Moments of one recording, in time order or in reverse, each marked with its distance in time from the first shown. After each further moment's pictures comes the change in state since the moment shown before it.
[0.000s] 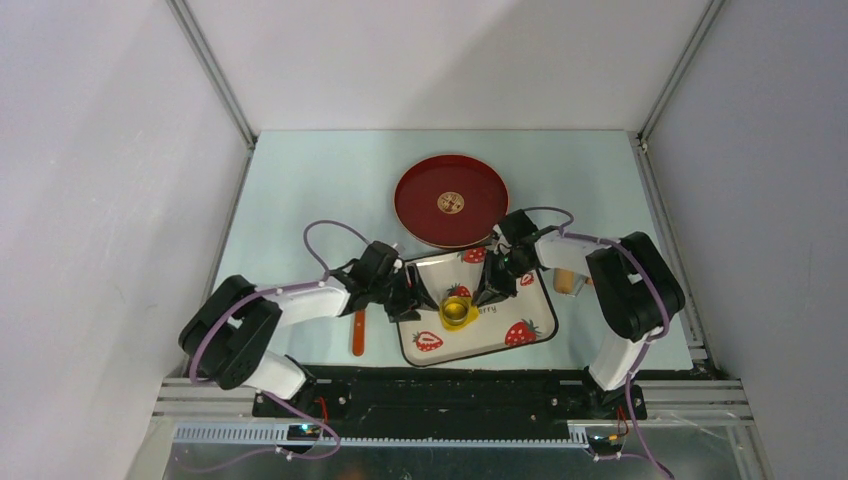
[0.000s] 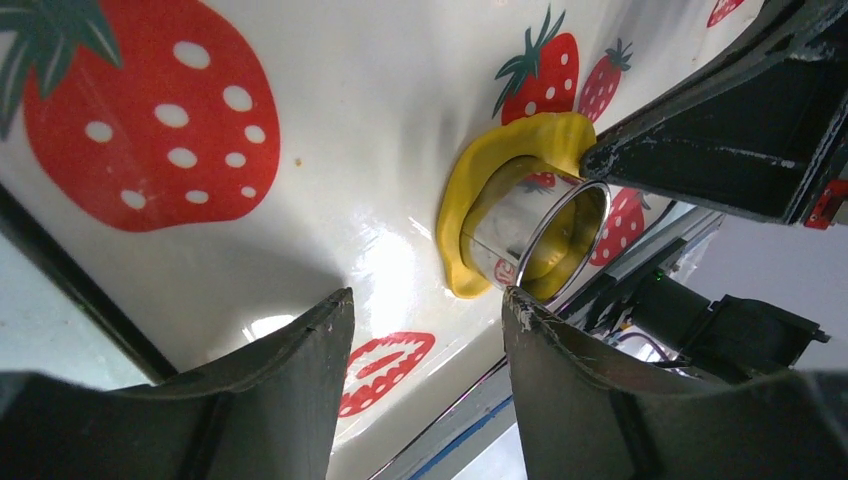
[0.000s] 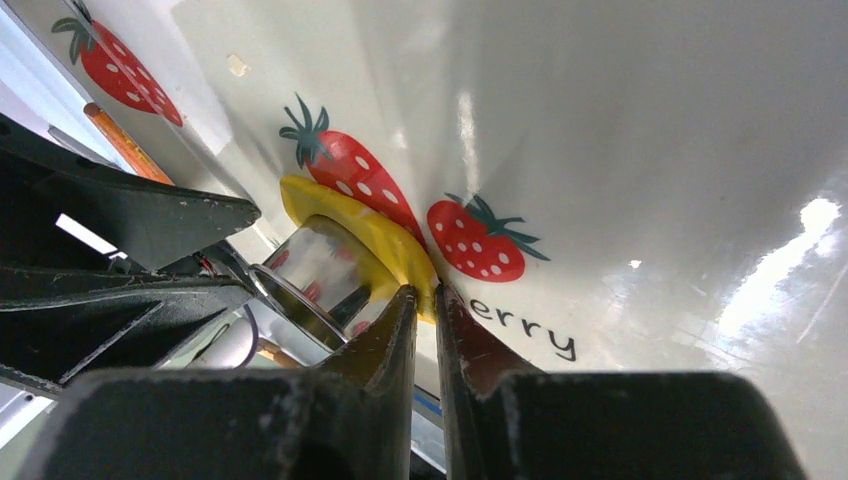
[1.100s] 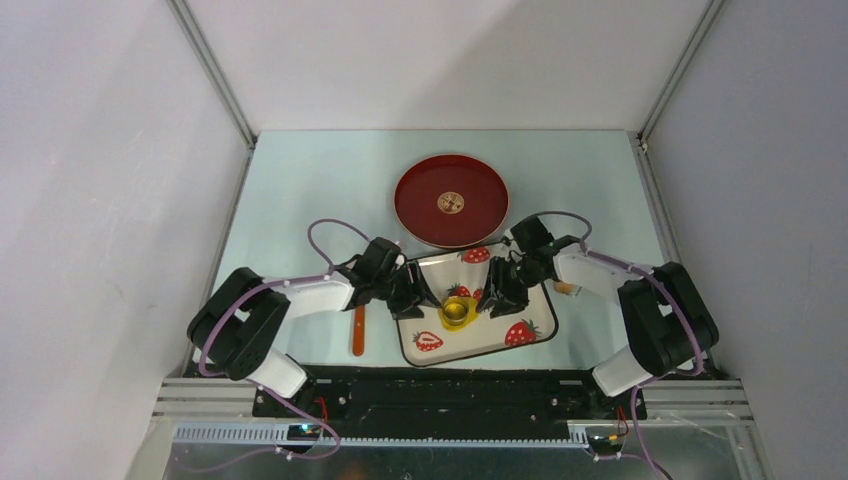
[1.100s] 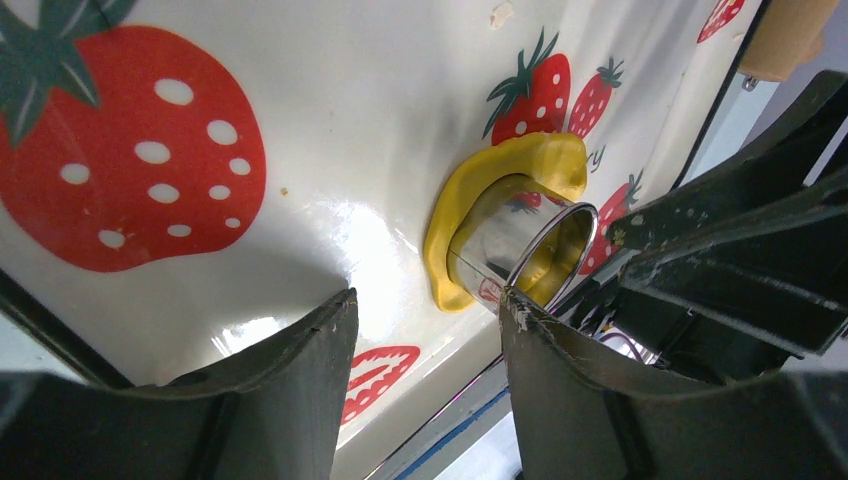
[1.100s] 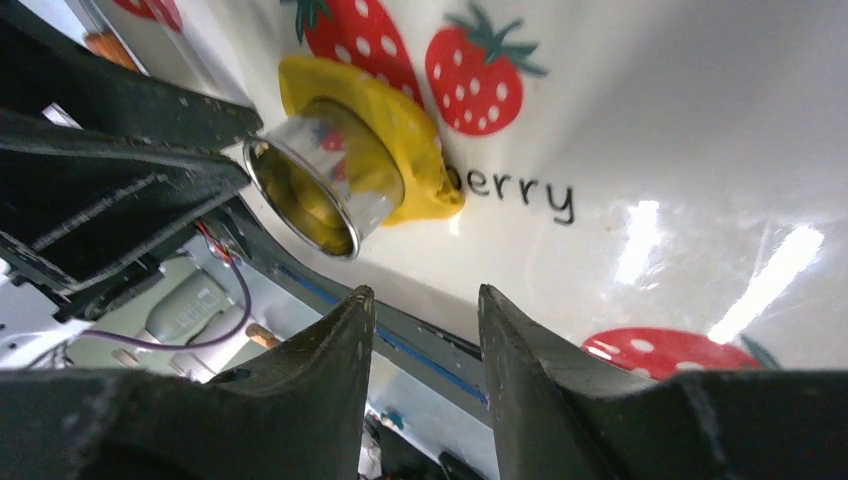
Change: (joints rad) left arm 0.015 0.067 0.044 0.005 0.039 -0.023; right arm 0.011 -0.232 -0.113 -0.087 0.018 -0.001
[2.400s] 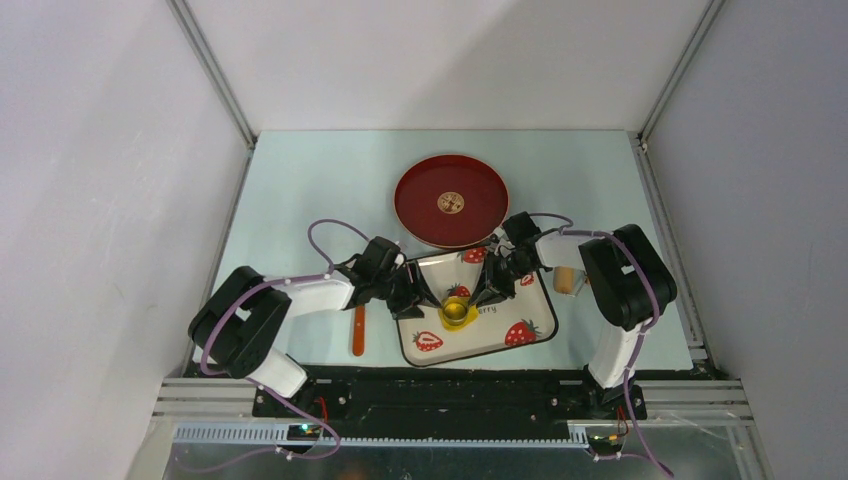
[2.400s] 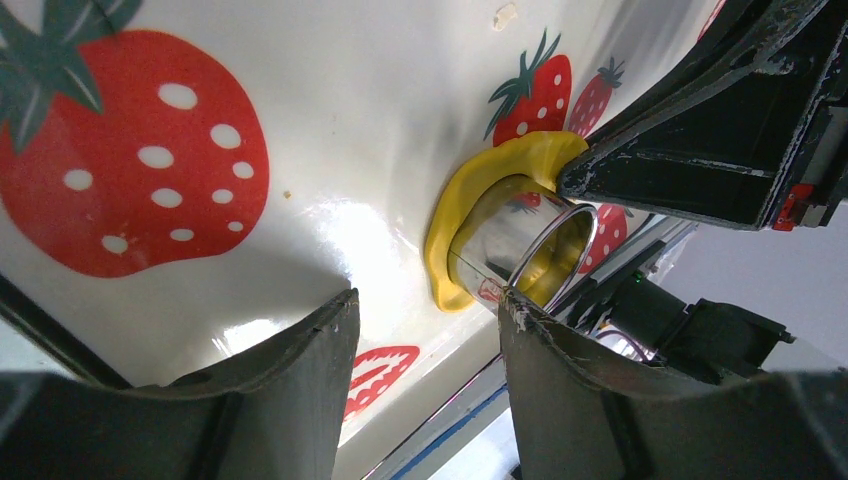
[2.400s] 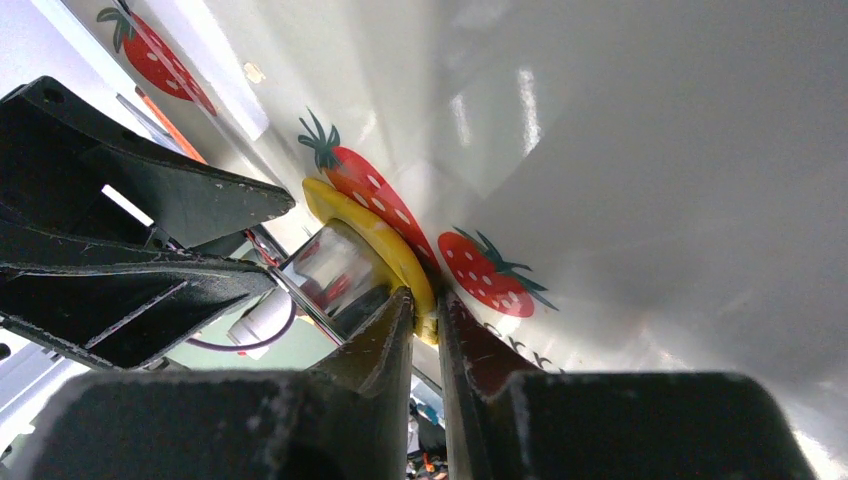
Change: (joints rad) left arm 0.004 0.010 0.002 0.000 0.015 0.000; right arm -0.053 0.301 0.092 0.171 -0.167 0.005
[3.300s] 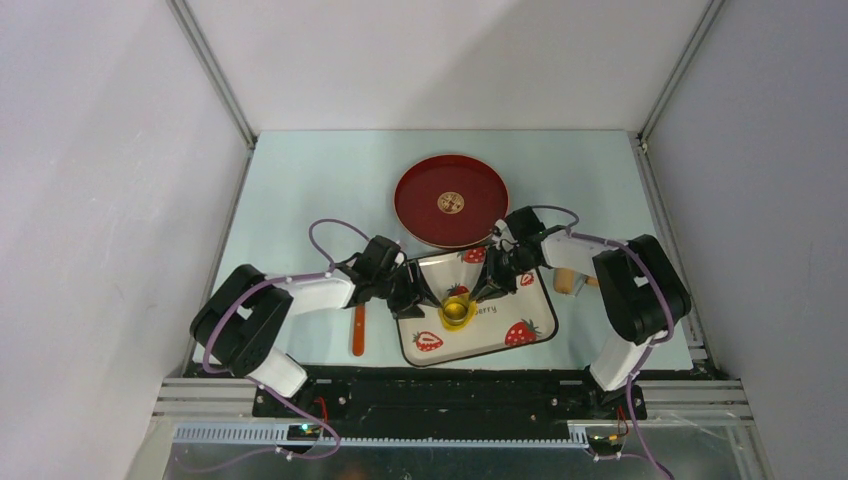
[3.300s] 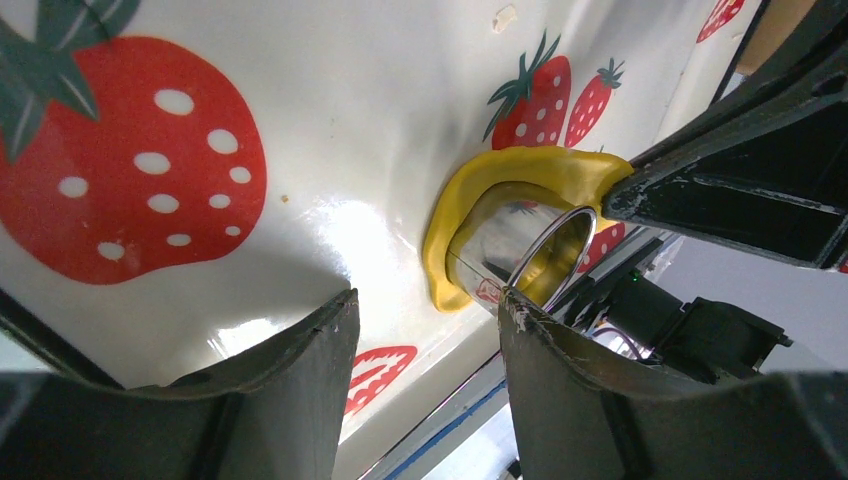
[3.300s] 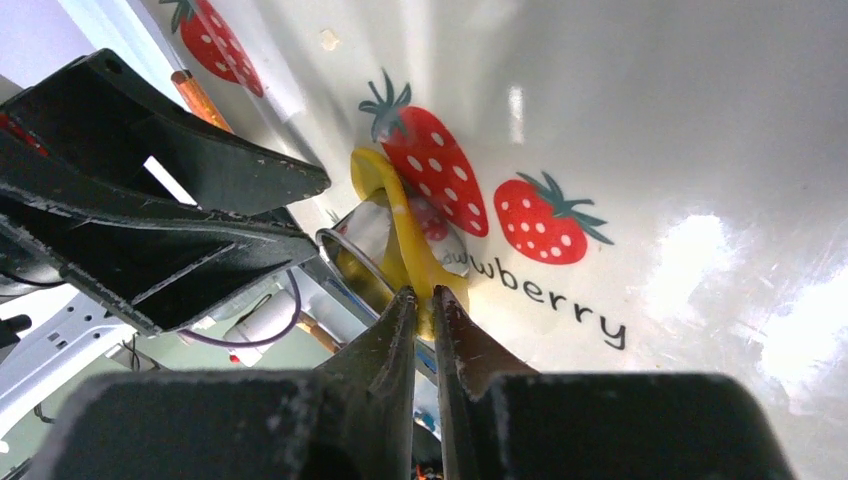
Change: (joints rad) left arm 0.003 0.011 0.008 -0.005 0.012 0.000; right arm 0.001 -0.091 0.006 -0.039 0.027 0.006
